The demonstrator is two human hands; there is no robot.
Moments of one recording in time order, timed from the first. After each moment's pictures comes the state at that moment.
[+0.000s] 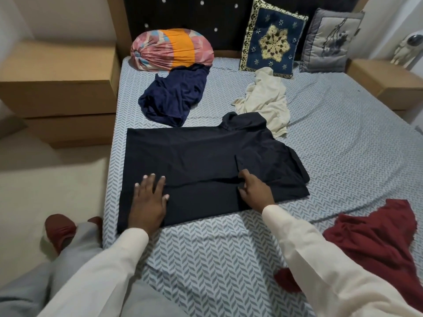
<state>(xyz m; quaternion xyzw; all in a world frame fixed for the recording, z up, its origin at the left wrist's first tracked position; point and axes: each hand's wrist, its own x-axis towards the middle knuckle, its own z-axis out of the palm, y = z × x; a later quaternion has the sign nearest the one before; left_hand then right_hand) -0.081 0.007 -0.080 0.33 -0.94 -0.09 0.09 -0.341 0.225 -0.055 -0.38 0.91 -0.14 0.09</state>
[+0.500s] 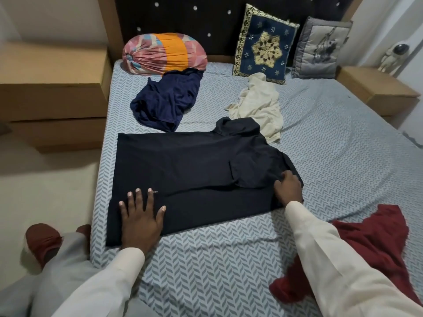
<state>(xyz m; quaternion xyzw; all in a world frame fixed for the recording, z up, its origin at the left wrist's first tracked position) -0.082 0.031 -0.096 0.42 -0.90 -0.08 0.03 -0.433 0.282 -0.051 -0.10 0.97 -0.21 0.05</state>
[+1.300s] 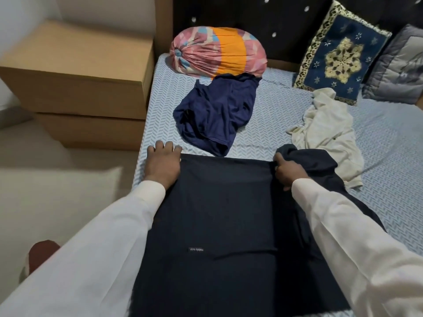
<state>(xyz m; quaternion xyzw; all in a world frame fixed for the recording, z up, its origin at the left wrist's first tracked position) -0.218 -0.246 -0.079 0.37 -0.93 0.01 0.03 -0.507 -0.025 -0.059 -0.30 0.94 0.01 0.16</state>
